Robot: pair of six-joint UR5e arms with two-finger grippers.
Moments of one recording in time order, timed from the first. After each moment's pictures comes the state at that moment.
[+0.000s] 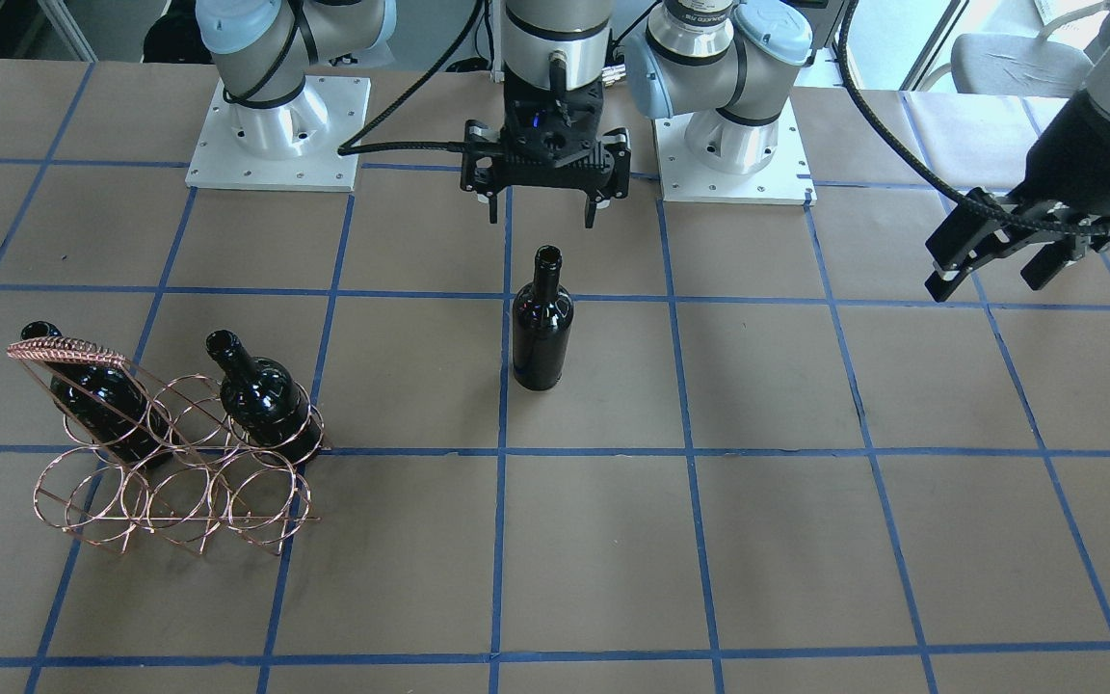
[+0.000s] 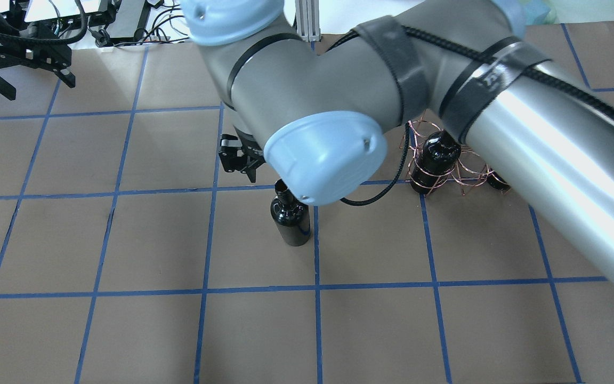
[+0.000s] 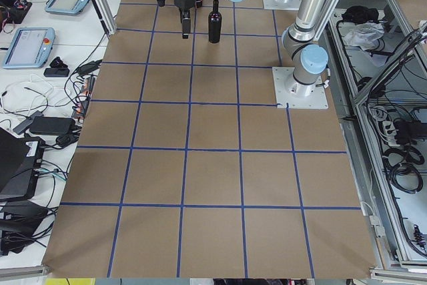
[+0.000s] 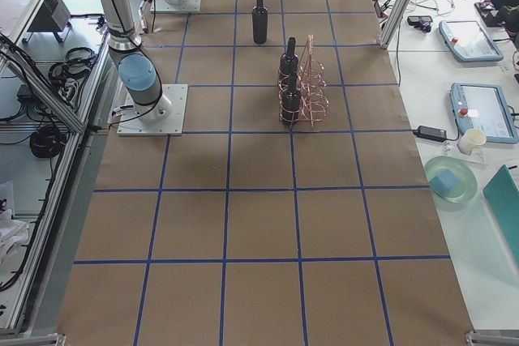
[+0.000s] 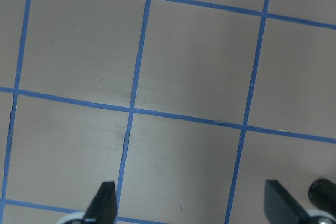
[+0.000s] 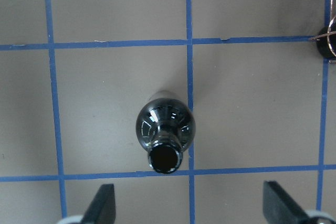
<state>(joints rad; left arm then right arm) -1.27 -1.61 -1.44 -1.59 1.54 0.12 2.14 -1.36 1.44 -1.66 -1.61 0.58</state>
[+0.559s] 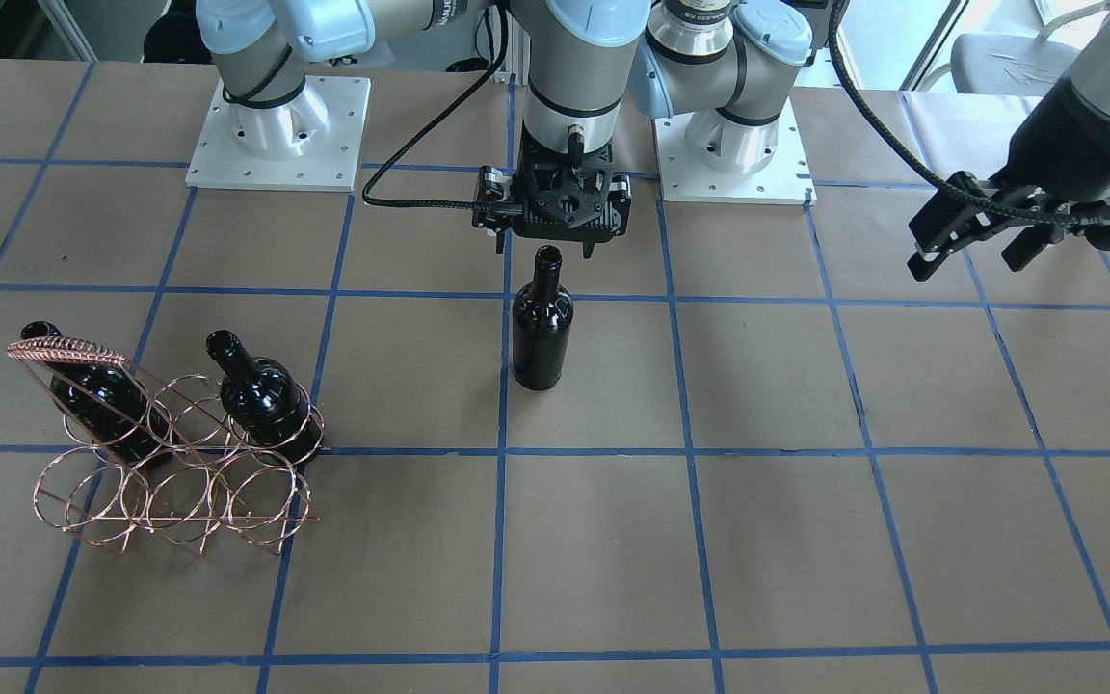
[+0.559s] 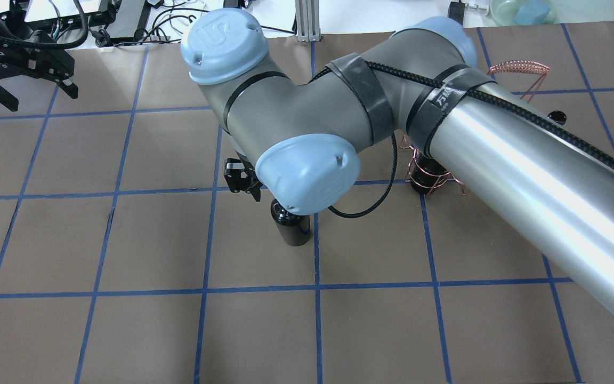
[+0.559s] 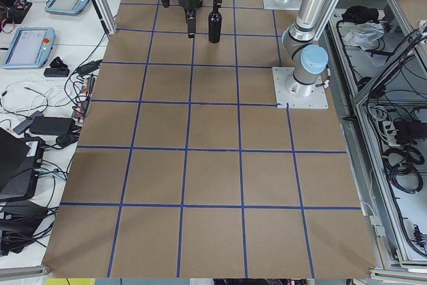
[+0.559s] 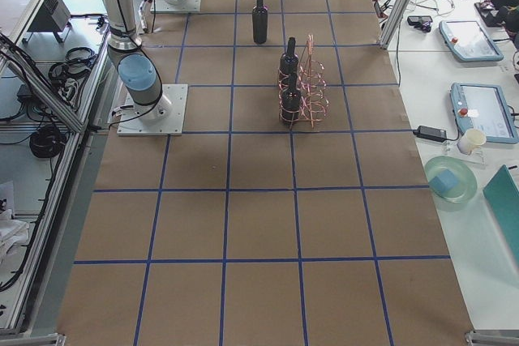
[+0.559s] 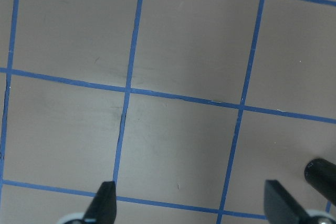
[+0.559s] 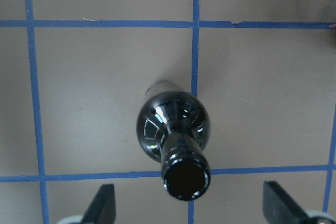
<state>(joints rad) -1.28 -1.60 -1.44 -1.65 1.54 0.12 2.13 -1.32 1.50 -1.68 -1.61 0.56</state>
